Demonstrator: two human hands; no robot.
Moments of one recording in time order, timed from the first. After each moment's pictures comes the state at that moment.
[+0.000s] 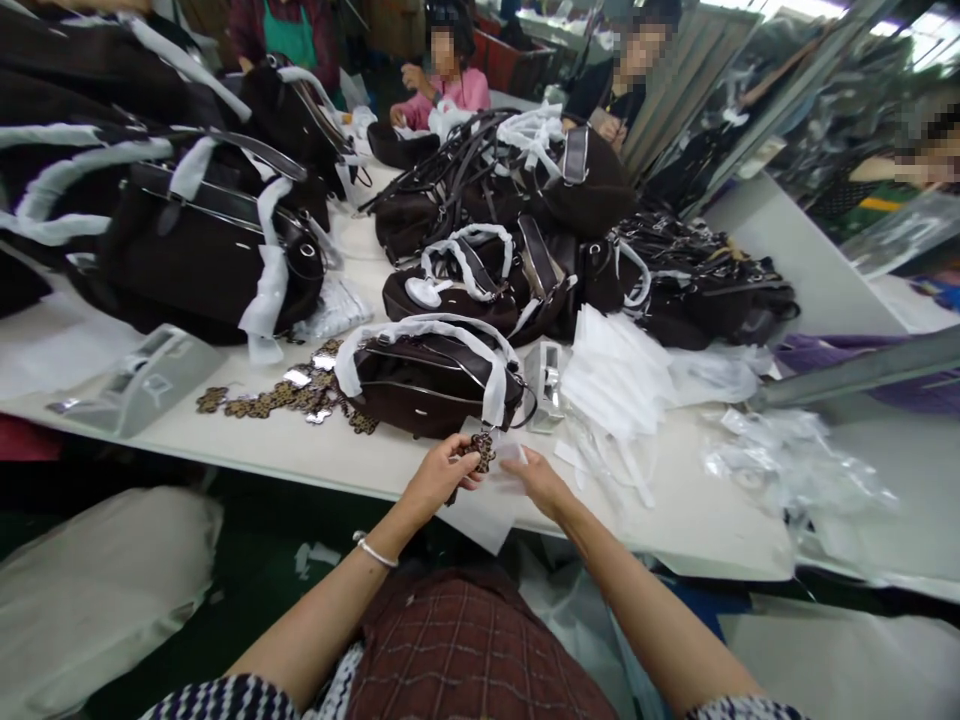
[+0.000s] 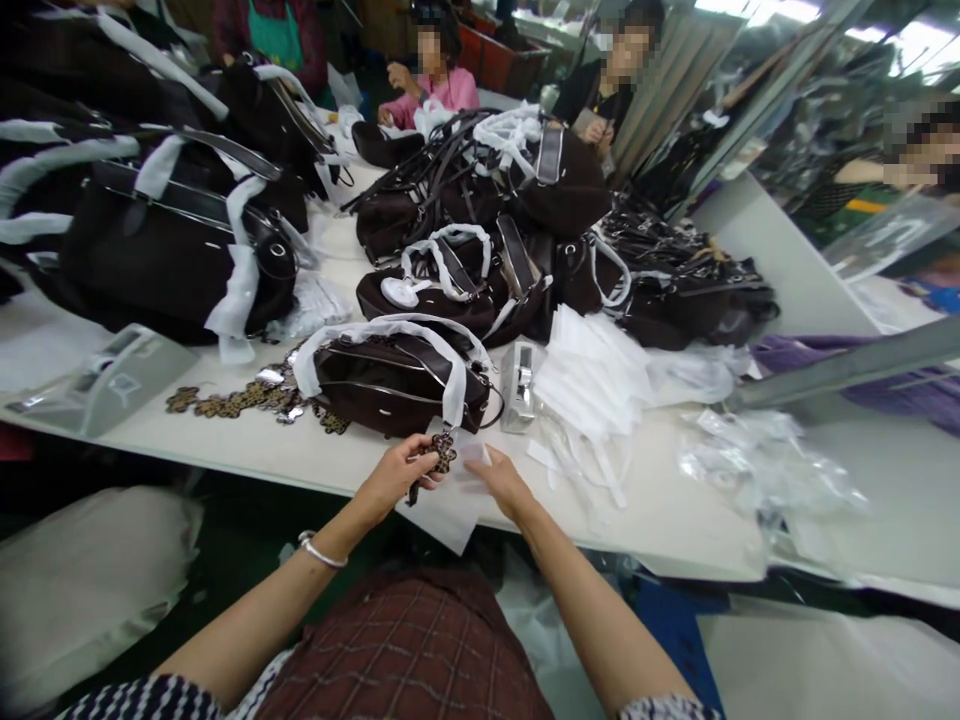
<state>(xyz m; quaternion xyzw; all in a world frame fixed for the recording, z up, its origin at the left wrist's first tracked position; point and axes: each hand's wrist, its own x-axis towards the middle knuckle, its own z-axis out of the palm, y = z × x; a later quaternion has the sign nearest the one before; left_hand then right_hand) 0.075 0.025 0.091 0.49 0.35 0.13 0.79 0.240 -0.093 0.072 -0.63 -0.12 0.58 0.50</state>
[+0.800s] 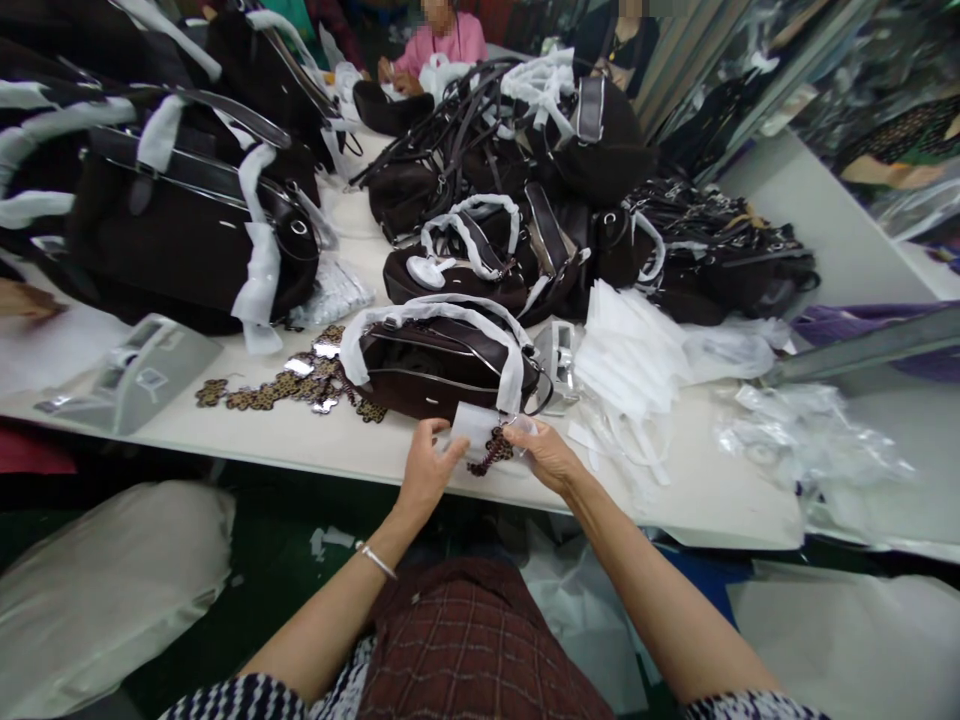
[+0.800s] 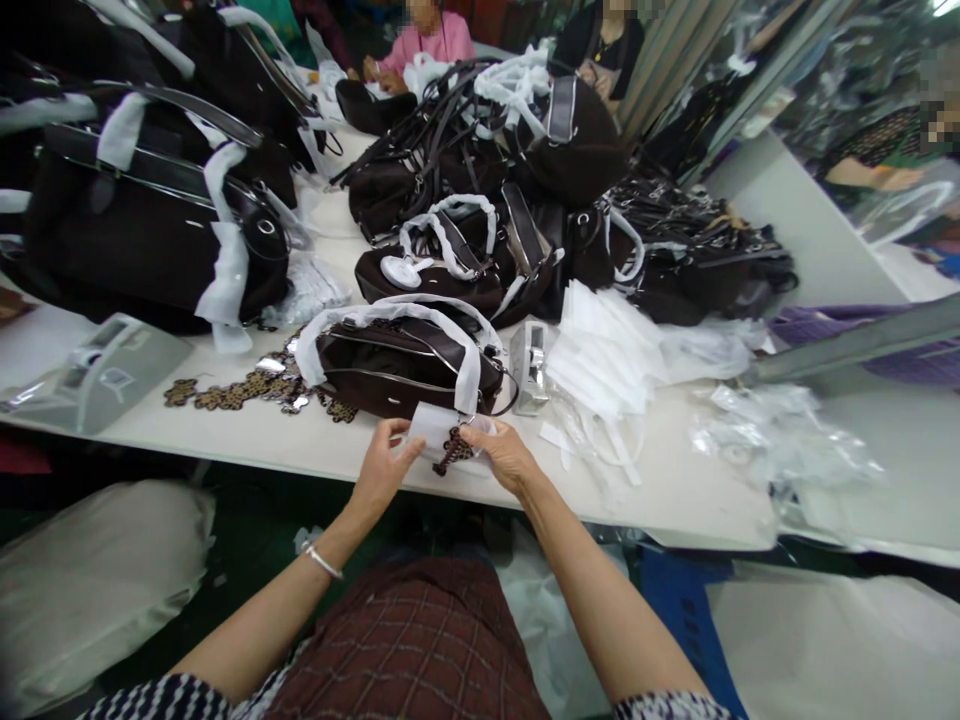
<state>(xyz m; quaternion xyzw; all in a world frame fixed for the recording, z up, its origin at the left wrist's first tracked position) 0.039 0.037 0.076 0.62 0.45 0.26 0.58 0.221 -0.057 0.096 -0.58 -0.11 0.57 0.58</state>
